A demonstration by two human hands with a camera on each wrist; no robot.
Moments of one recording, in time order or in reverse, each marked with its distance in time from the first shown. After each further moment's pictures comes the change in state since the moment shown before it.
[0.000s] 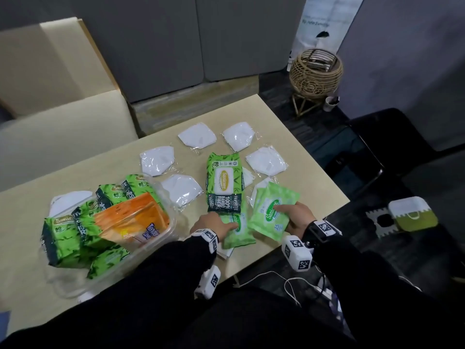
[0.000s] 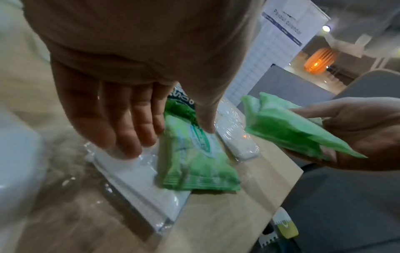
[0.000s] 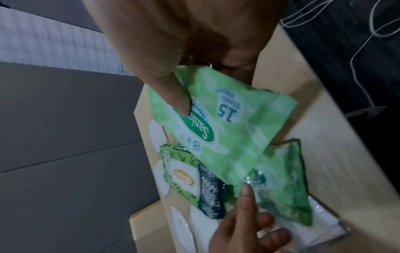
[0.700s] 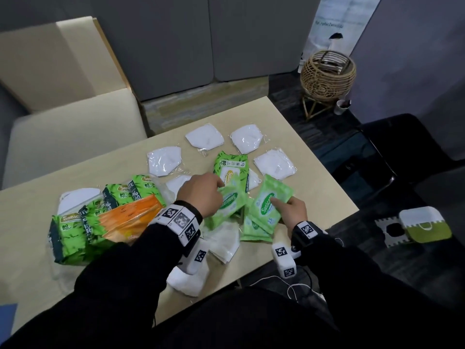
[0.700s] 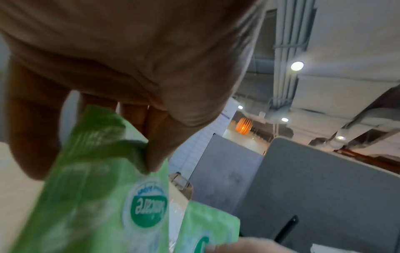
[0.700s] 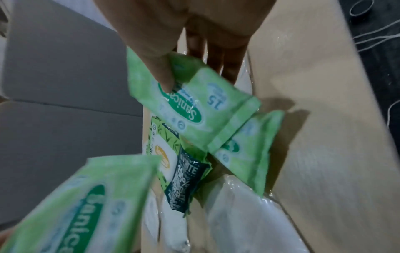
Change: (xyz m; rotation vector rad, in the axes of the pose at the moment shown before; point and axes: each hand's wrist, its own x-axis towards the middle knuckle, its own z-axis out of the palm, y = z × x) left_hand -0.041 0.017 -0.118 0.018 0.283 0.284; right_hand 0.038 0.005 0.023 -0.260 0.135 -0.289
